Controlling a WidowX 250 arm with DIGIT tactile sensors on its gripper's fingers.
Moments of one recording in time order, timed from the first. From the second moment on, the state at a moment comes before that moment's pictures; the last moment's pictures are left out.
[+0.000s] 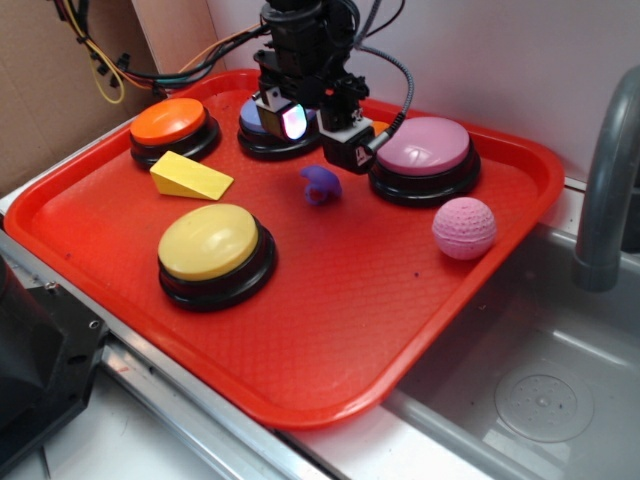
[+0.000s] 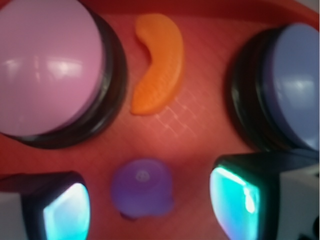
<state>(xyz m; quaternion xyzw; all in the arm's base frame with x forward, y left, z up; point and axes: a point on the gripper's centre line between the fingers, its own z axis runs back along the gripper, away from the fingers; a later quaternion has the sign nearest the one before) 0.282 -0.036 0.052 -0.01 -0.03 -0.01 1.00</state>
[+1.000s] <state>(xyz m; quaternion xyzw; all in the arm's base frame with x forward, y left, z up) 0.268 -0.043 0.020 0.00 0.00 0.00 1.00</state>
